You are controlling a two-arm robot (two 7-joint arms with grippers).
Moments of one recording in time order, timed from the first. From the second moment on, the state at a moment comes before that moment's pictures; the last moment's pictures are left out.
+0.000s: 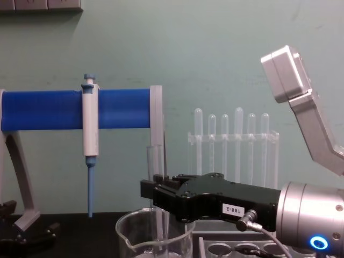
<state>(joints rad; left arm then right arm) -0.20 0.60 0.45 -1.41 -0.25 -0.12 0.03 0.37 0.34 -0.57 -1.44 0.45 -0.02 0.53</state>
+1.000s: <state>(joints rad) -0.20 0.60 0.45 -1.41 -0.25 -0.12 0.03 0.37 0.34 -0.57 -1.44 0.45 -0.02 0.53</state>
